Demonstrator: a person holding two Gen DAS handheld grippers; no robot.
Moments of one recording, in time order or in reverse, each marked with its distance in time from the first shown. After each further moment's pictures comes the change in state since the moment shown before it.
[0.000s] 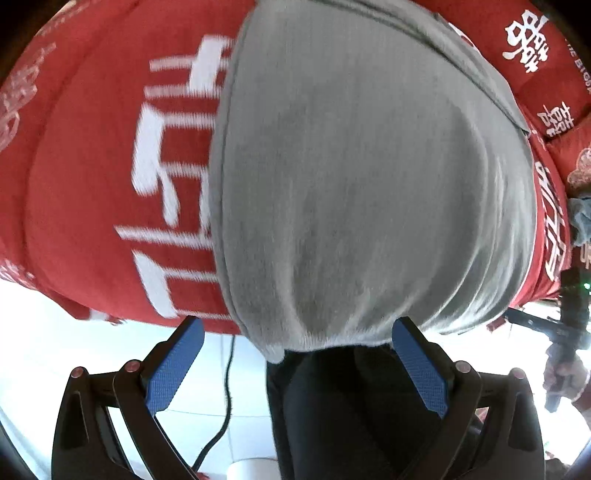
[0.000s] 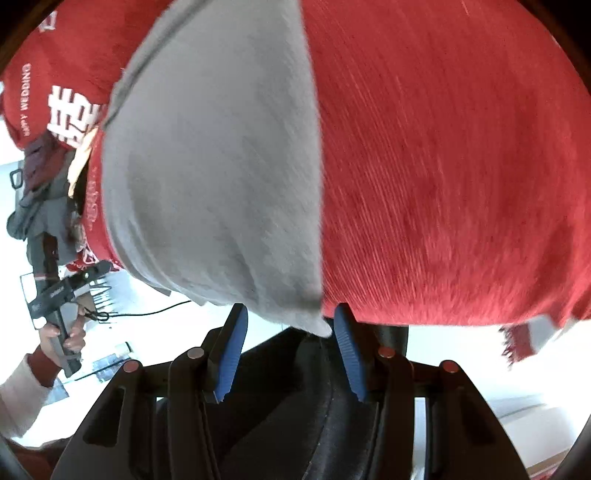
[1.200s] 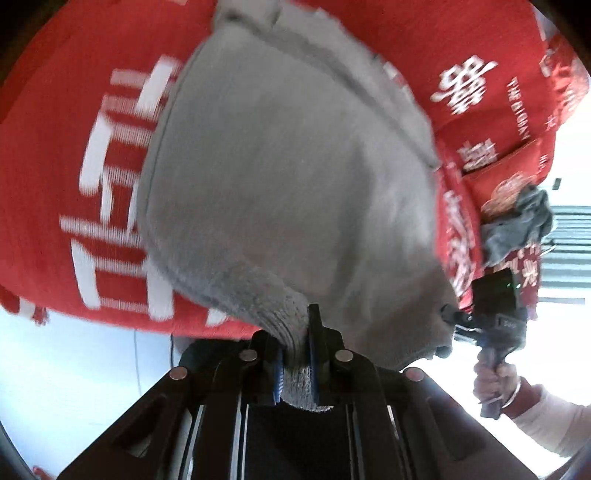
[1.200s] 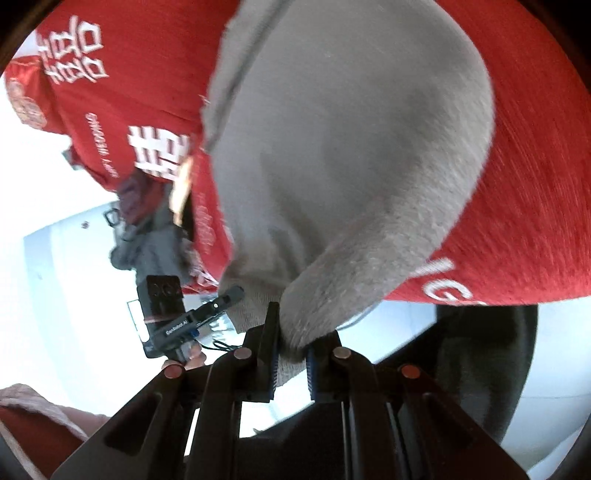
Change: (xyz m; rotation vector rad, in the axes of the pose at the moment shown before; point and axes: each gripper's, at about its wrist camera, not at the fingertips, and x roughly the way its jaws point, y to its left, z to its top) left arm -0.049 -0.022 0.018 -0.043 -0.115 -0.382; right arm -0.021 0.058 0.001 0.098 -0.076 0.517
